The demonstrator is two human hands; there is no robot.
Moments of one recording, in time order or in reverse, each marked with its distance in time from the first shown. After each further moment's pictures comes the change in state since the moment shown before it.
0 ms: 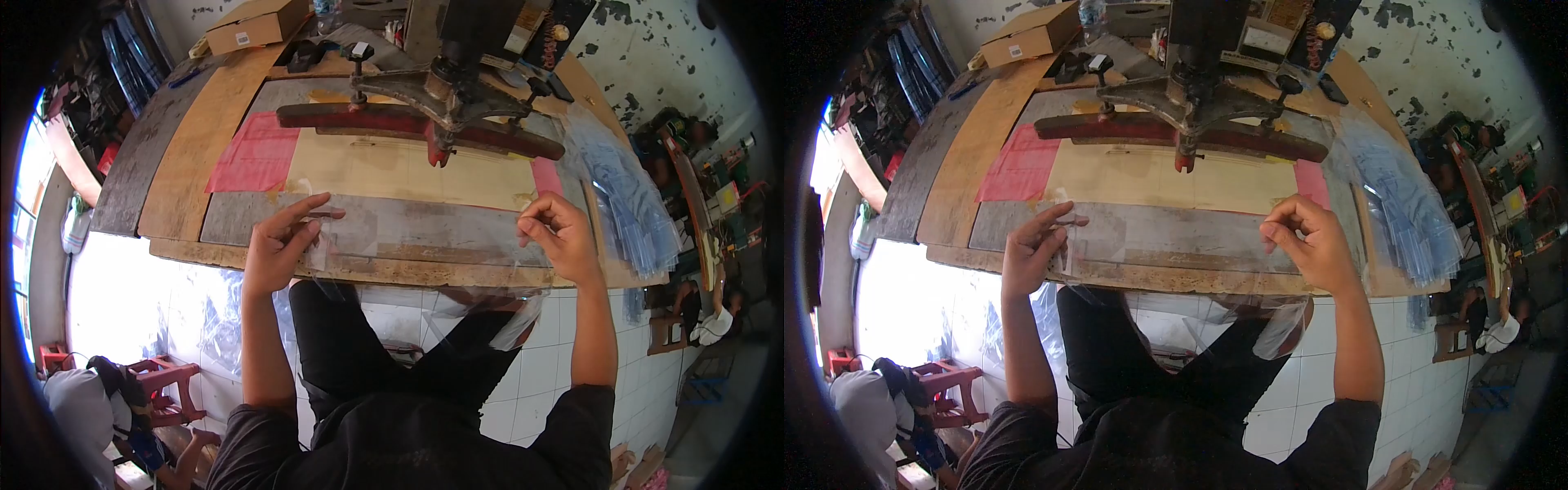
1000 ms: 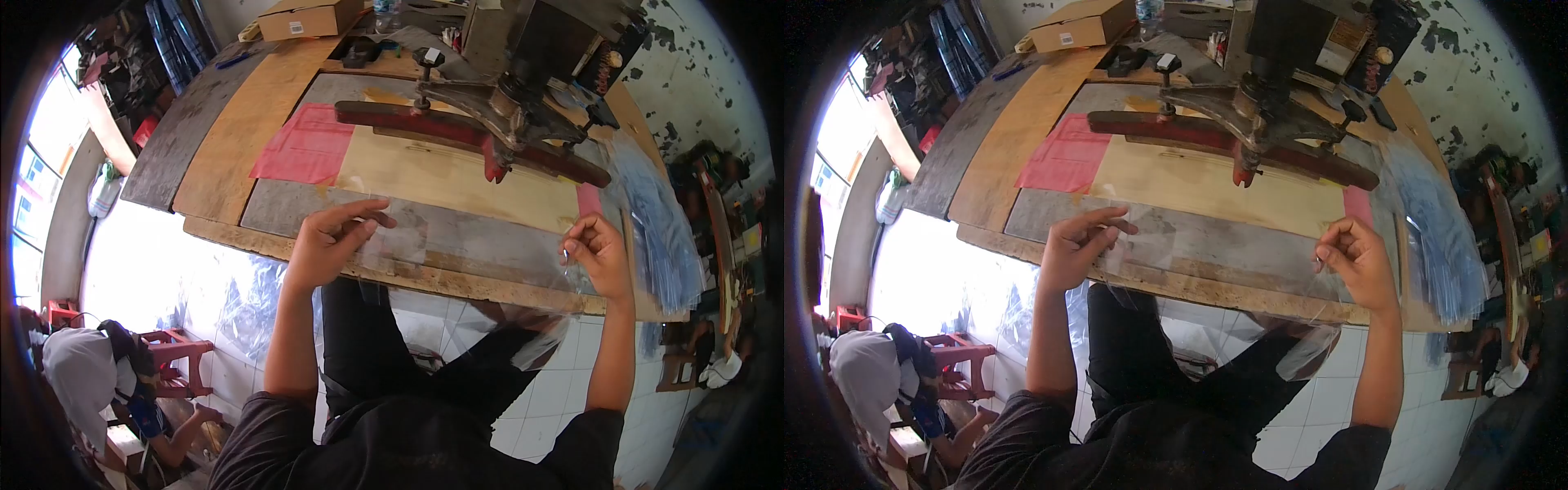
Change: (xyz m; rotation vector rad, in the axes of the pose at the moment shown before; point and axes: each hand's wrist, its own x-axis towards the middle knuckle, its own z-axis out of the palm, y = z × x) left_hand 0.001 0.006 0.001 0.059 0.031 -0.018; right_hand 0.011 0.015 -0.008 0.196 -0.024 0.138
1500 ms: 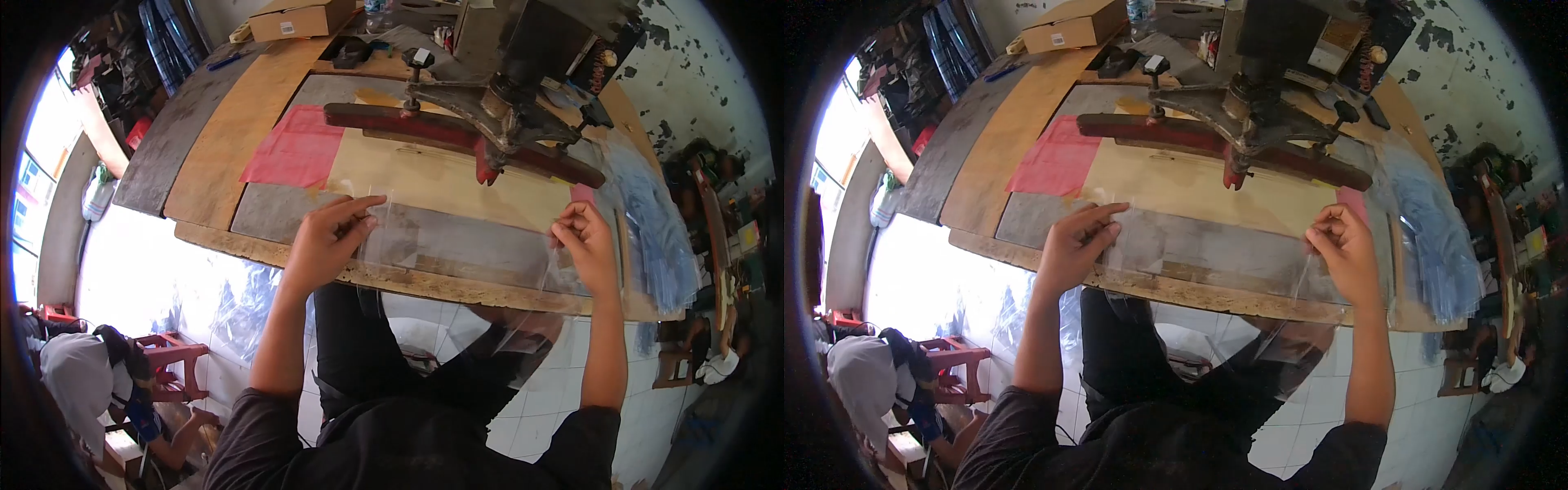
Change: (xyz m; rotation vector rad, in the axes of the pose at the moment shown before) left_hand 0.014 0.003 0.010 0.250 0.035 0.049; right_hand 0.019 0.011 0.009 -0.058 0.175 0.035
